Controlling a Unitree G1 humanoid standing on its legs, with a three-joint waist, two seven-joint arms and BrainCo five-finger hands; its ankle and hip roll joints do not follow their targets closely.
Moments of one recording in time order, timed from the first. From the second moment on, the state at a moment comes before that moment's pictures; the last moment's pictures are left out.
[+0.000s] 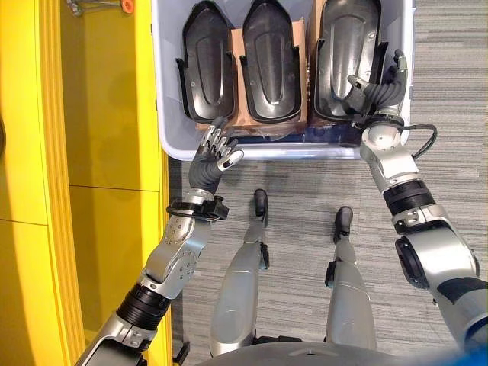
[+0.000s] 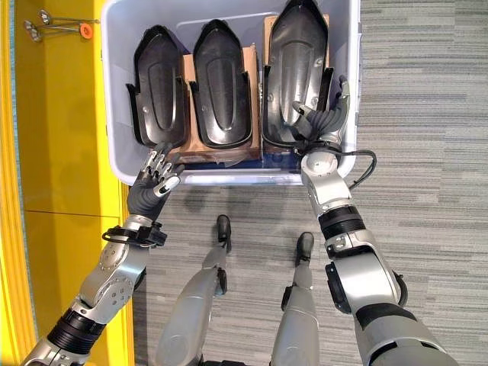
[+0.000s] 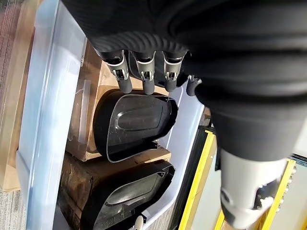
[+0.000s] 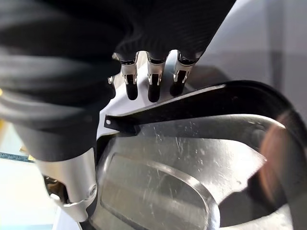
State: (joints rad) left arm -0.18 0.44 -0.32 -0.18 -0.77 -0.18 0.20; right arm -0.93 -0.36 0.15 0.63 0.18 0.03 -0.60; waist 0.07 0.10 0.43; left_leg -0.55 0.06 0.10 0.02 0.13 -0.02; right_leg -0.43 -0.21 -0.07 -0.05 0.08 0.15
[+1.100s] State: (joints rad) left arm -0.18 0.49 -0.35 -0.18 -0.78 -0.18 0.20; right arm -1.26 -0.44 0.19 1.16 0.31 -0.02 -0.54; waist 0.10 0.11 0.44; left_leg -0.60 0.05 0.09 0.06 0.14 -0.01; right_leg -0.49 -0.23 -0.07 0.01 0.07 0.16
